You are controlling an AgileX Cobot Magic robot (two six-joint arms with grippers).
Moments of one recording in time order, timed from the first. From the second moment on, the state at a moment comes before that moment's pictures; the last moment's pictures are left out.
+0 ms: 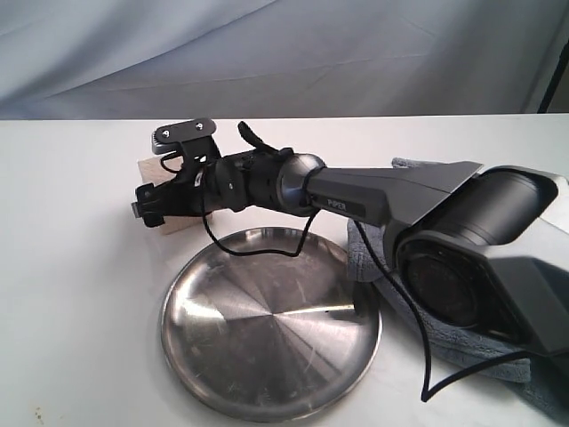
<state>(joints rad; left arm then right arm) -0.08 0.00 0.00 0.09 0.24 -0.12 0.73 2.56 -2.00 0.23 0.22 -0.02</state>
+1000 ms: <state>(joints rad) -0.08 0.00 0.00 0.09 0.24 -0.12 0.73 2.46 -2.00 0.30 0.41 -0.42</state>
